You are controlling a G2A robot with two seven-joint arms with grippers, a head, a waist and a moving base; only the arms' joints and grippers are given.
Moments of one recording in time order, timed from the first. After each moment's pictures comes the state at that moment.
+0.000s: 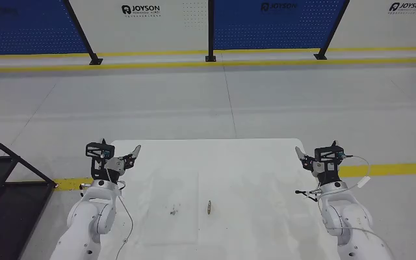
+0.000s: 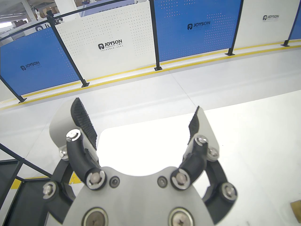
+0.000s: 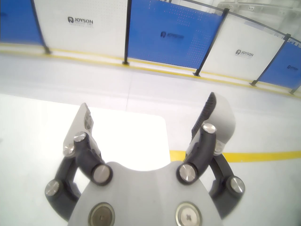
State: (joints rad) left arm 1.73 -1.15 -1.60 -1.80 1.33 0.00 0.00; right arm -1.73 -1.15 1.60 -1.80 -1.33 0.00 0.00
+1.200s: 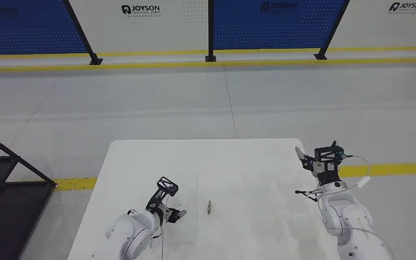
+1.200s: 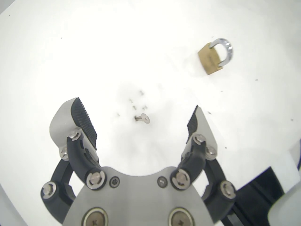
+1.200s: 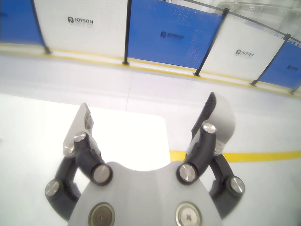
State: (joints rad) left arm 1.79 -1.16 -1.27 -1.91 1.36 -0.11 -0.82; right arm -1.73 -1.15 1.60 -1.80 -1.33 0.00 0.00
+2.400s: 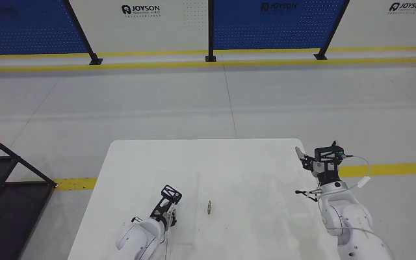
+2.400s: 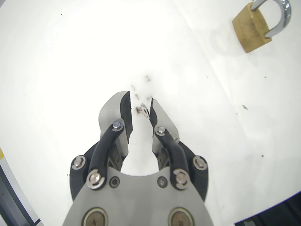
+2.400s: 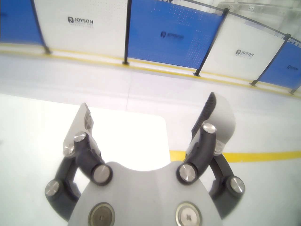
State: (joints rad) left arm 1.82 -1.16 -1.21 -1.86 1.50 -0.04 -0.77; right arm -1.73 -1.15 1.60 -1.80 -1.33 0.00 0.00
